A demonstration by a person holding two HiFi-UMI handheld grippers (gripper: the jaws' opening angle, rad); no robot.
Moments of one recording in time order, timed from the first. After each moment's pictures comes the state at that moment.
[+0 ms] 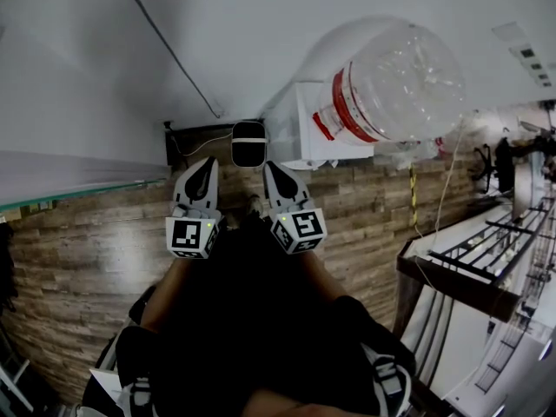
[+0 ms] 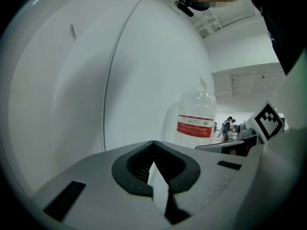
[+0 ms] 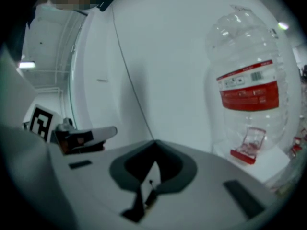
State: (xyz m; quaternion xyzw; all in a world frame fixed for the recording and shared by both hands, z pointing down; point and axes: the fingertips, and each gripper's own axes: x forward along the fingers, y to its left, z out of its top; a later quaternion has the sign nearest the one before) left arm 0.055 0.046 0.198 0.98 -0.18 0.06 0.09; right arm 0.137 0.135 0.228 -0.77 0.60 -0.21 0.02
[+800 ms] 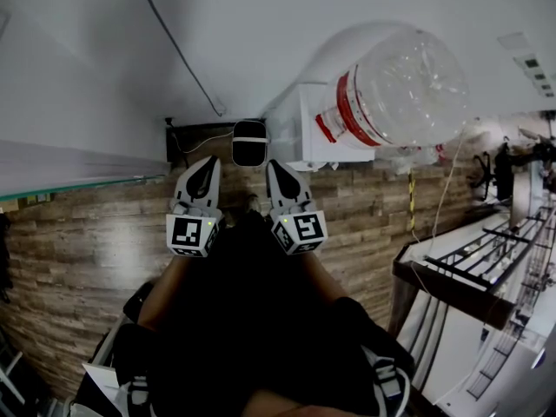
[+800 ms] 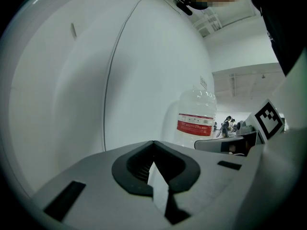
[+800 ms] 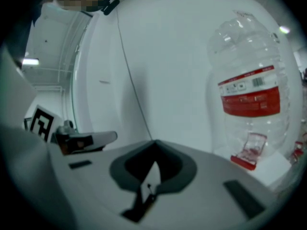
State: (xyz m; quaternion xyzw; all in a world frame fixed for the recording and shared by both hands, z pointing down) left arm 0.055 0.047 0.205 0.98 -0.18 0.06 0.09; right arm 0.141 0.135 0.225 -0.77 0.61 -0.18 0.02
